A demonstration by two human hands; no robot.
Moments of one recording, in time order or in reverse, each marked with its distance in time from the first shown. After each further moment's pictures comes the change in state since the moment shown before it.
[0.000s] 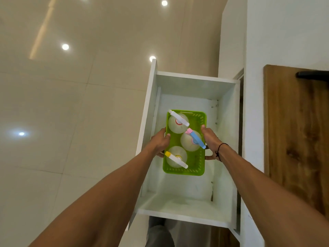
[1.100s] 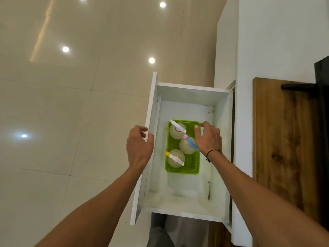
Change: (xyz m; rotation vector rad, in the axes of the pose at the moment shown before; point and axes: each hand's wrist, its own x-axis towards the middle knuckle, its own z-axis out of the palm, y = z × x) left_hand -0.083 0.000 -0.047 0.024 0.809 0.346; right_hand -0.082 -0.035 0.002 -0.479 0.494 -0.496
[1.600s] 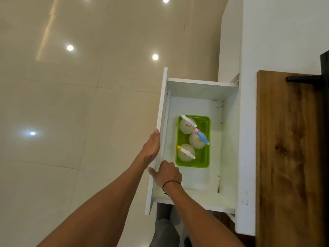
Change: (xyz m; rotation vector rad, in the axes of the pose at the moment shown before) left_hand -0.018 -0.001 -0.003 -0.134 -0.681 -0.463; right_hand -0.157 -0.067 0.104 -0.168 -0.514 0.049
